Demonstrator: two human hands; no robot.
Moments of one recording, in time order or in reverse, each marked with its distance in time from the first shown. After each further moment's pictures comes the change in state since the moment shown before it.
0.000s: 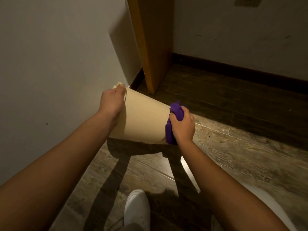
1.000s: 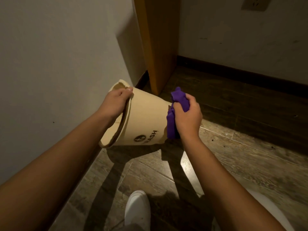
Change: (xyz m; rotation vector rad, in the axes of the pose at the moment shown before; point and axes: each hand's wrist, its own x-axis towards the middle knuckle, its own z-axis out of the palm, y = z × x) left_hand 0.003 -0.004 -0.021 0.091 -0.292 0.248; right_hand -0.009 -0.063 -0.029 0.228 0.026 -0.120
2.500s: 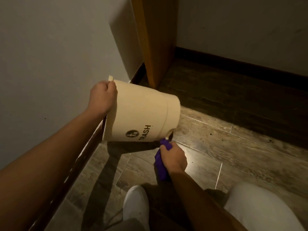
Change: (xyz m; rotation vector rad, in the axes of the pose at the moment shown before) left_hand 0.021 -0.023 -0.009 0.338 0.289 0.092; right_hand -0.089 0.119 0.016 -0.550 -0.357 0.448
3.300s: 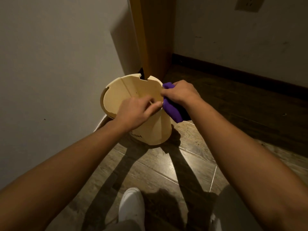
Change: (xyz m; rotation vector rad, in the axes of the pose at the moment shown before) left_hand -0.044 0.036 0.053 0.378 -0.165 0.674; right_hand 0.047 -0.177 -0.157 -0.166 0.002 -0.267
